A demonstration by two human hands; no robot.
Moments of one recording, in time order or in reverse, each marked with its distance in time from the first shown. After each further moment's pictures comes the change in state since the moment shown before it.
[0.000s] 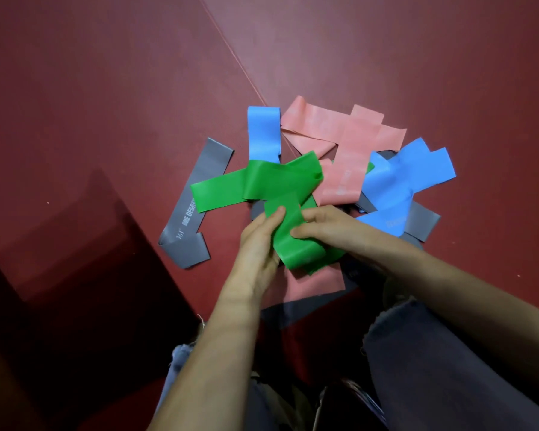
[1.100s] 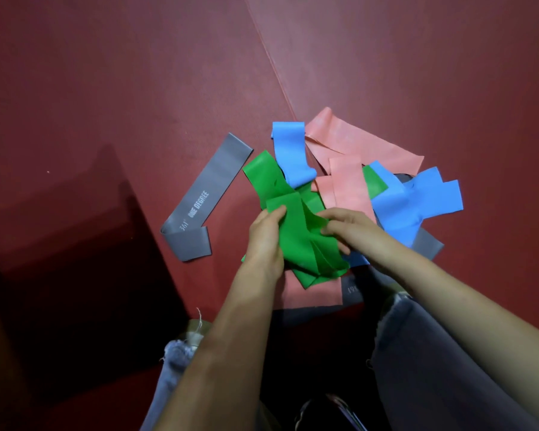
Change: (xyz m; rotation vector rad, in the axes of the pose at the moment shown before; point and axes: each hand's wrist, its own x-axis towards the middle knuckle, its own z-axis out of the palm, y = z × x) left_hand 0.022 0.002 0.002 -0.192 0.100 0.003; right_hand 0.000 -0.004 -0.012 -0.070 0.248 0.144
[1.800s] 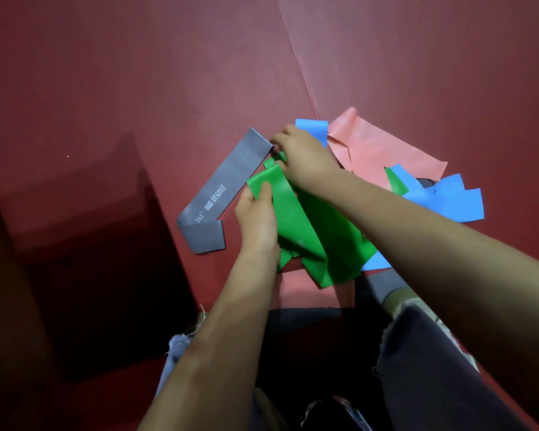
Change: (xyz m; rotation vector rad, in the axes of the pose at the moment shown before) left_hand 0.002 0.032 -0.011 0.150 0.242 0.362; right_hand 0.087 -0.092 0.053 -1.055 0.185 -0.589
